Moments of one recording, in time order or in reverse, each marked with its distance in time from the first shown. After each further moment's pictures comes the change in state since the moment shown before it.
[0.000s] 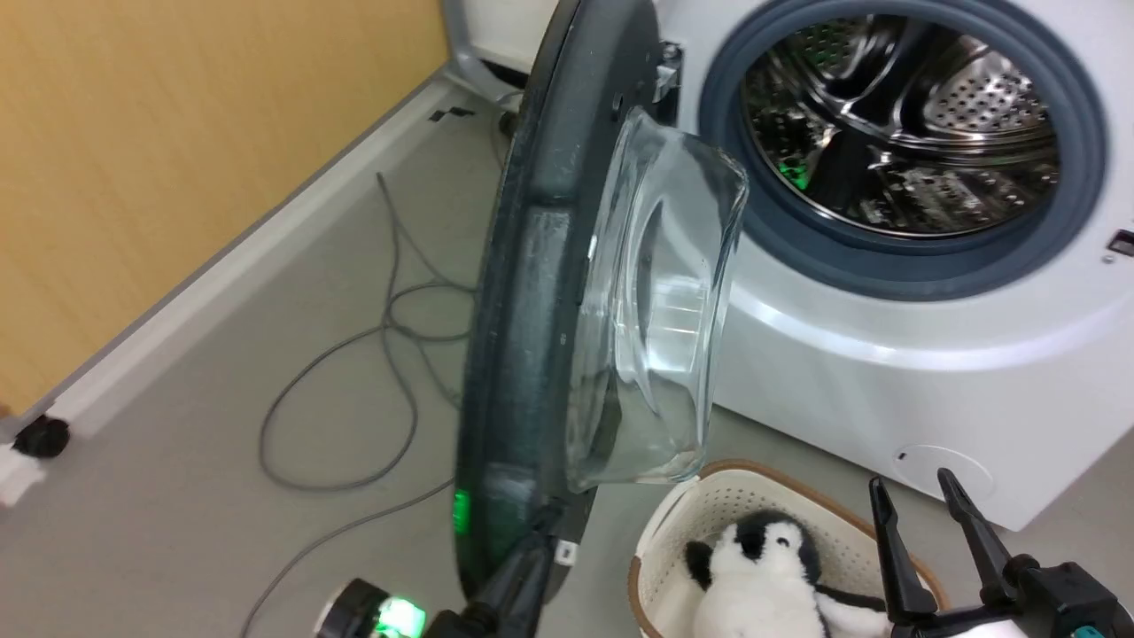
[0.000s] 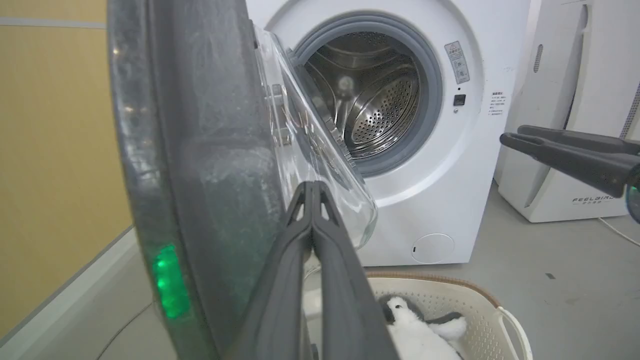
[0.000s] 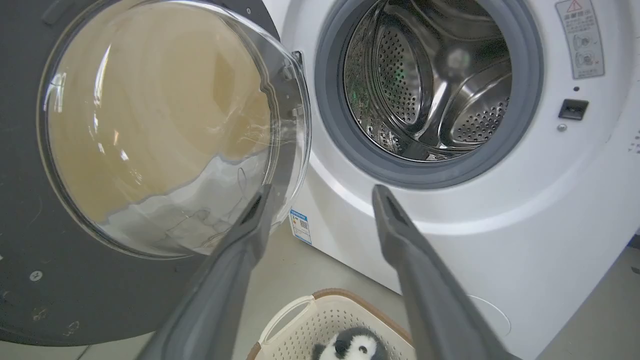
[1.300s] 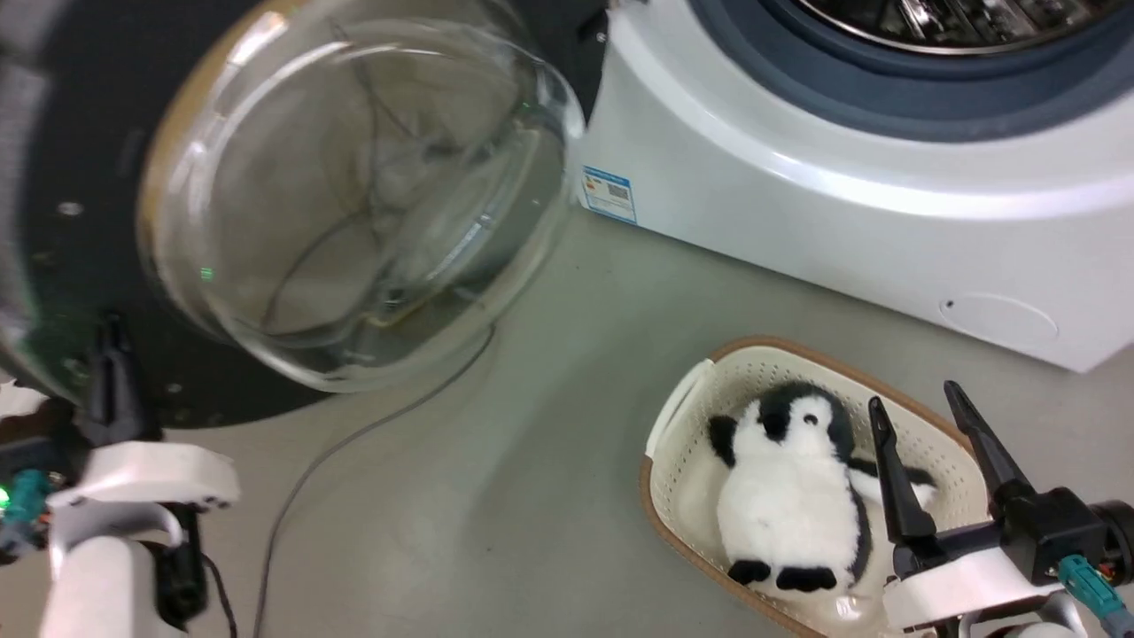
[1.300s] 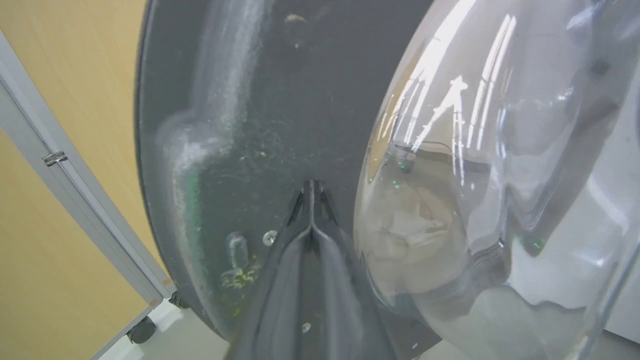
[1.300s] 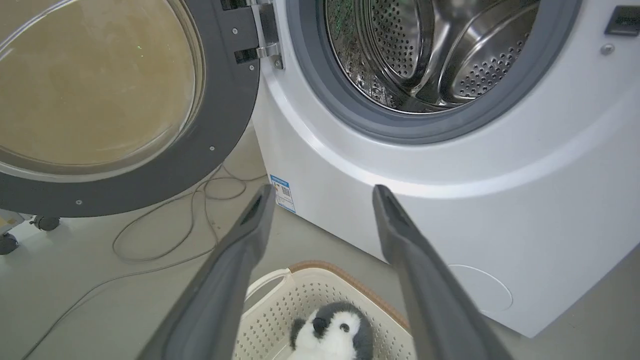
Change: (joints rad) left arm -0.326 0.048 0.651 0.300 -0.151 0.041 0.001; right arm -0.132 0.003 -0.008 -0.016 -0.149 0.000 0.000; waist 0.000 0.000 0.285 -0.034
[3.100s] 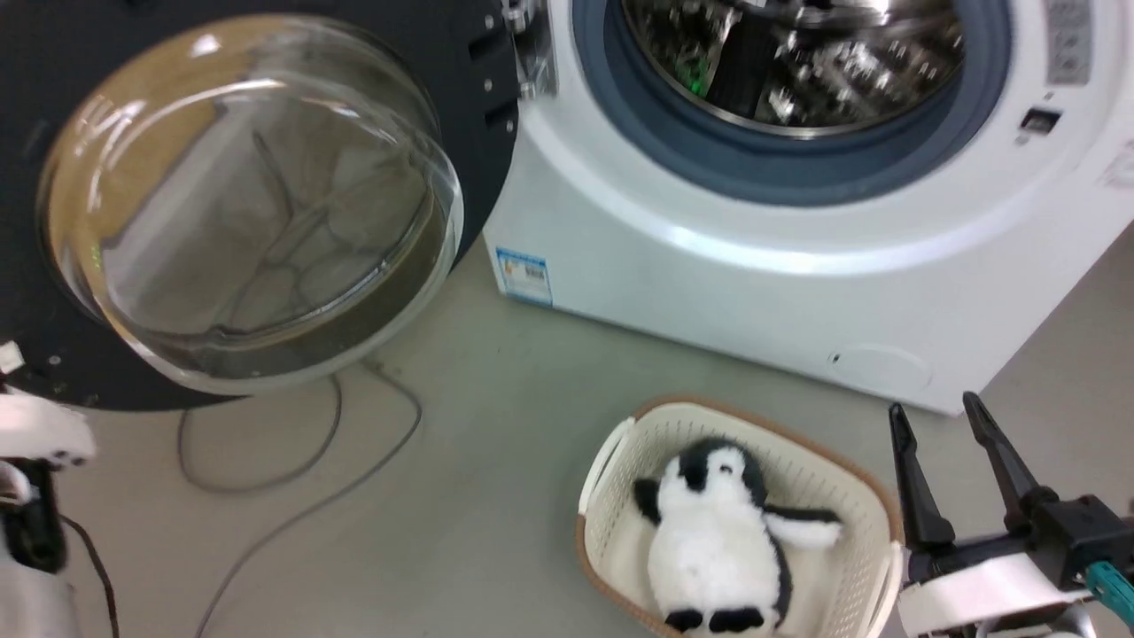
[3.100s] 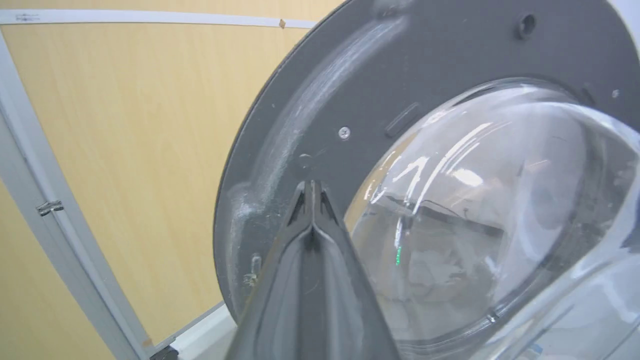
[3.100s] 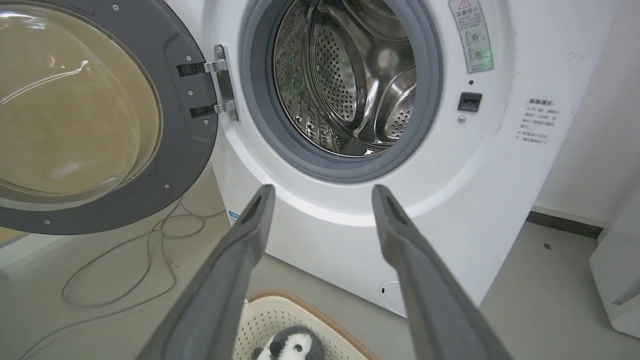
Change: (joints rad) left arm -0.195 0.122 0.243 0.245 0.066 -0.179 0.000; right arm 0.001 -0.004 -0.035 0.021 0.057 0.000 0.000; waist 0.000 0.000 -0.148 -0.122
